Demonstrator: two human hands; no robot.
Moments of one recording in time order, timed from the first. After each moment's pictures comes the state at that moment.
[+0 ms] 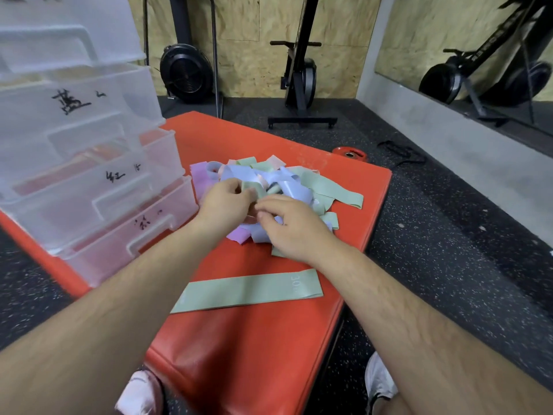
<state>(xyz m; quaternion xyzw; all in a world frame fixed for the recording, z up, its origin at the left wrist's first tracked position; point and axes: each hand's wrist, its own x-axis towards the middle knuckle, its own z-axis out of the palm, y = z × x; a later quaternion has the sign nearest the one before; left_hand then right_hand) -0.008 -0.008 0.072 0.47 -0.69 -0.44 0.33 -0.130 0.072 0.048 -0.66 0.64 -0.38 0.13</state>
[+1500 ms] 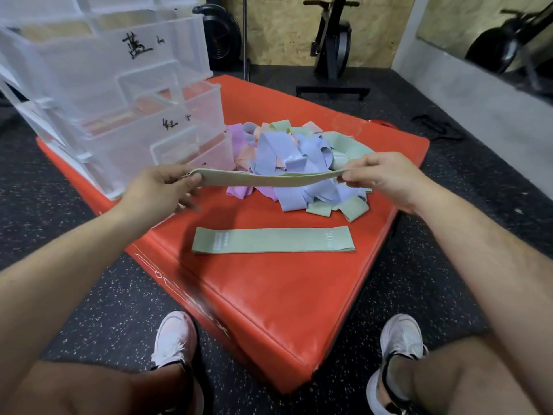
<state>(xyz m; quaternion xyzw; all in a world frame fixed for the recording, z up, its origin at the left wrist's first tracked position) 0.172 -0.011 0.047 0.48 -0.69 -0.43 0.33 -0.200 0.104 0.068 -0.47 0.68 -0.45 0.34</state>
